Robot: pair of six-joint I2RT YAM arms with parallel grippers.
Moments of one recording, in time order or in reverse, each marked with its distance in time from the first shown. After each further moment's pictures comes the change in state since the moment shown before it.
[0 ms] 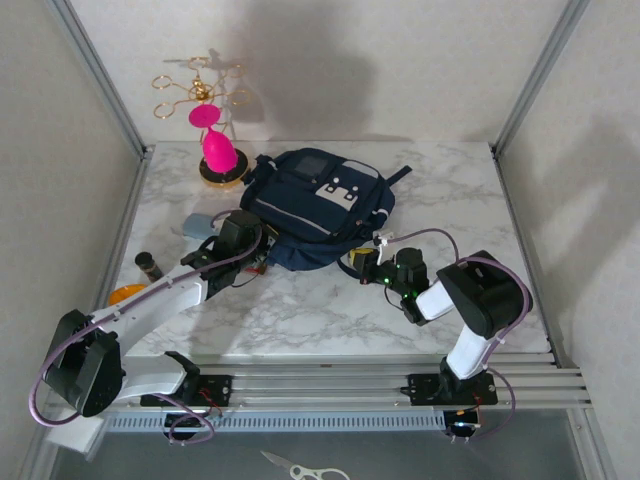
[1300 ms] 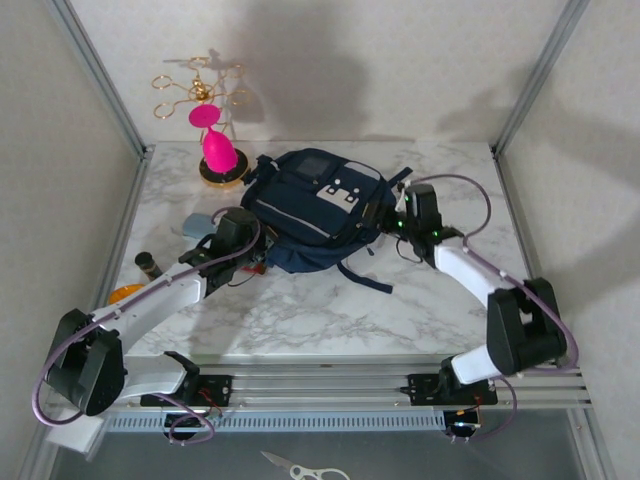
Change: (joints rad) left arm 0.029 0.010 0.001 -0.018 0.079 0.095; right arm -0.131 -0.218 0.615 -1.184 0.088 0.278
